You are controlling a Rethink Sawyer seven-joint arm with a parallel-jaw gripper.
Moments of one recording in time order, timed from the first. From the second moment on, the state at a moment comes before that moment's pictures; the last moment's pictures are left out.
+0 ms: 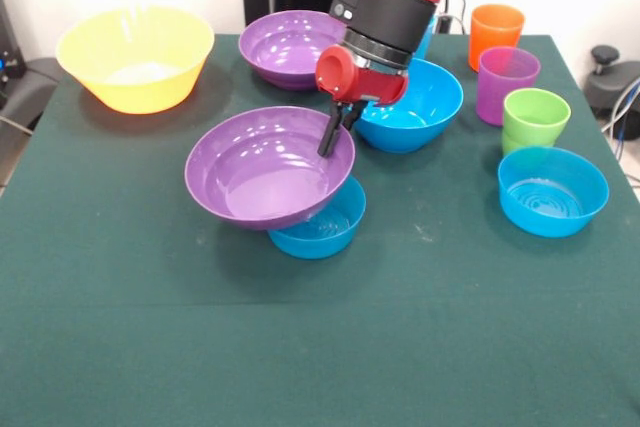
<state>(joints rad) 0.15 -0.38 -0.32 1.50 -0.62 0.15 1.74</state>
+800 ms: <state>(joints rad) 0.20 -0.39 -0.33 1.50 -0.58 0.21 1.74</state>
